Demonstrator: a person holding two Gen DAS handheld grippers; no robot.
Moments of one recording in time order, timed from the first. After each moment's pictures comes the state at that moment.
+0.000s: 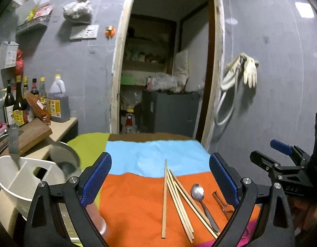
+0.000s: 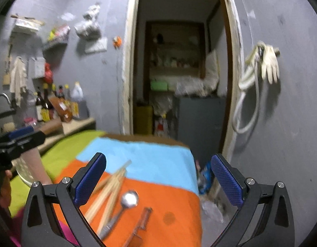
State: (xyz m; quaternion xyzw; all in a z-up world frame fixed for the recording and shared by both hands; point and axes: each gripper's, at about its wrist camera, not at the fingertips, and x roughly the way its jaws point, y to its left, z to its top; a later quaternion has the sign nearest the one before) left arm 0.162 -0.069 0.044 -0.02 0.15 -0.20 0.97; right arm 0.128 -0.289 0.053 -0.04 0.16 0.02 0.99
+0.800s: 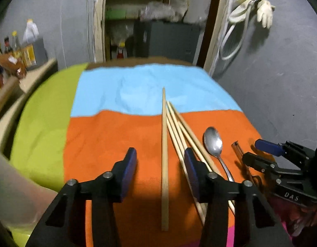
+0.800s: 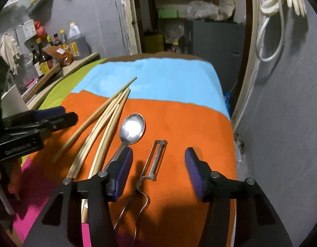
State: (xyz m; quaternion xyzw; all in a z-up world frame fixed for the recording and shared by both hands) left arm 0.247 -0.103 -0.045 0.02 0.39 -0.22 0.89; right arm 0.177 -0.293 -0.028 0.00 0.40 0.07 0.91
